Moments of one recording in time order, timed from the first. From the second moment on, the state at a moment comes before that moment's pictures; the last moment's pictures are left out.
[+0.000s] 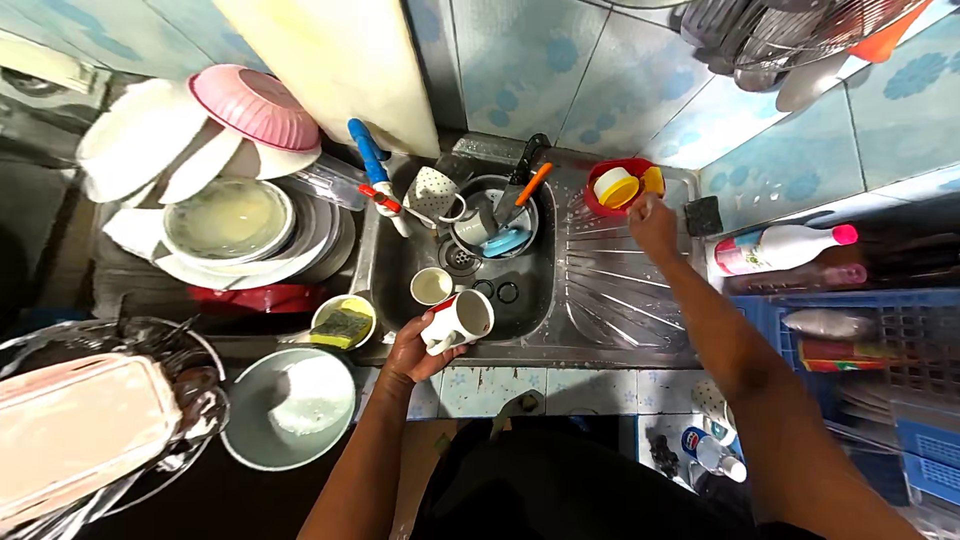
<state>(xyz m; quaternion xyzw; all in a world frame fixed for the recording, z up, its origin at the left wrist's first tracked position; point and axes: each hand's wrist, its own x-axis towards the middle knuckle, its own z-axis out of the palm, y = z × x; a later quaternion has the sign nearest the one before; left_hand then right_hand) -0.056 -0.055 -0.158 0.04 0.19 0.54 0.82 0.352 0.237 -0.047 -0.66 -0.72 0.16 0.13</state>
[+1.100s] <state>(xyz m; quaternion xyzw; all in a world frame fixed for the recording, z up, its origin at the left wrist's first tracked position) -0.056 -0.053 -0.158 0.09 0.19 0.52 0.83 0.185 0.179 -0.120 -0.49 -0.81 0.31 0.07</state>
